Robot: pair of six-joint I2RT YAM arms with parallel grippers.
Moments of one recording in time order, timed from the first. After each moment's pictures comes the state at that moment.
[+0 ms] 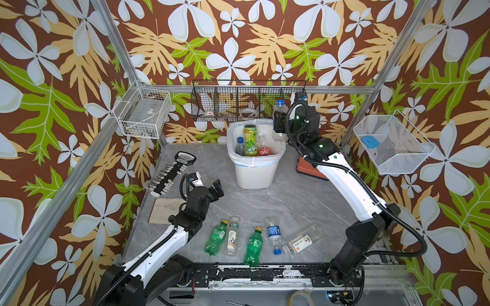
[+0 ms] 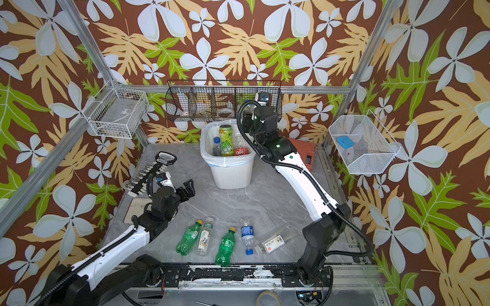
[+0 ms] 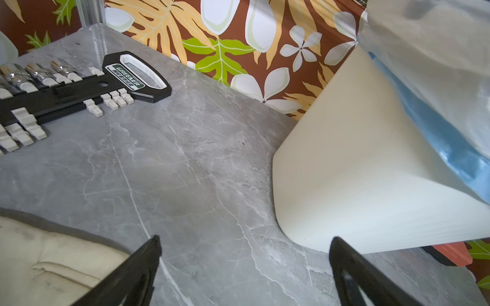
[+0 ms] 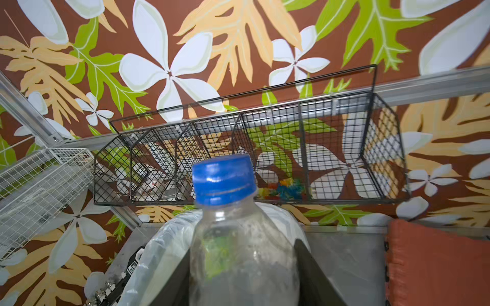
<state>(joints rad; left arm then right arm) -0.41 0.98 0.49 0.10 -0.36 -0.62 0.52 1.79 2.01 -0.36 0.29 0.29</state>
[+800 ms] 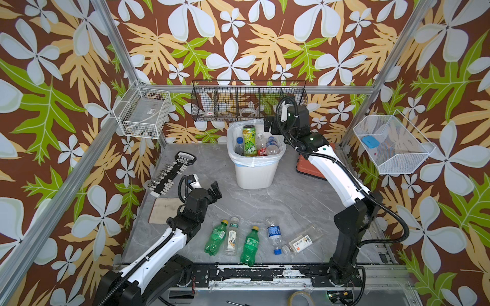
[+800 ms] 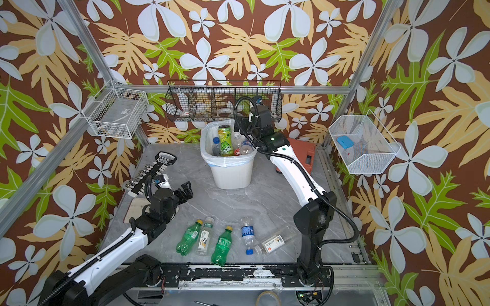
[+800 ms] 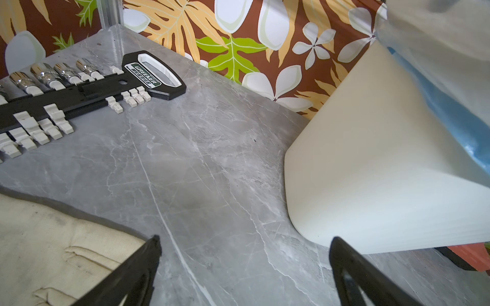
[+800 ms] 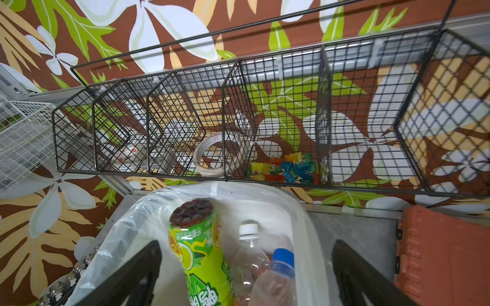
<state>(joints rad) -0.40 0.95 0.49 0.05 -0.38 -0.62 0.47 1.87 2.05 -0.44 0.18 0.28</state>
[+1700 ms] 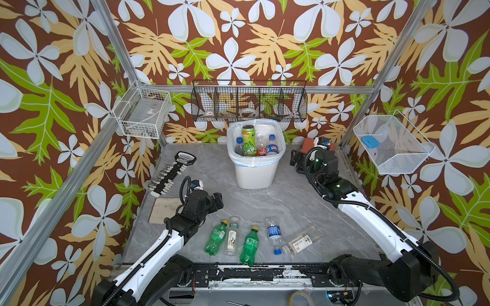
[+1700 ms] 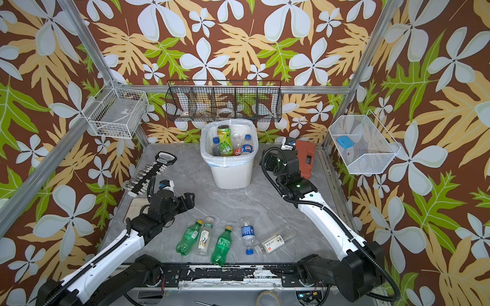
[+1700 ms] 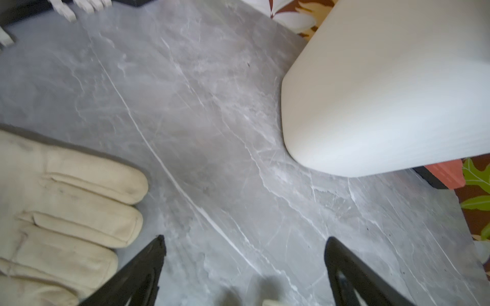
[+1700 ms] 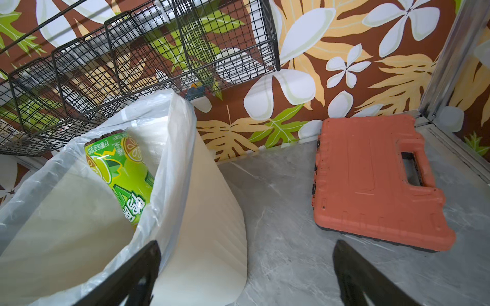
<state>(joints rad) -0.40 0.89 0.53 -0.30 -0.15 -0.67 0.39 1.27 1.09 -0.13 0.26 0.45</state>
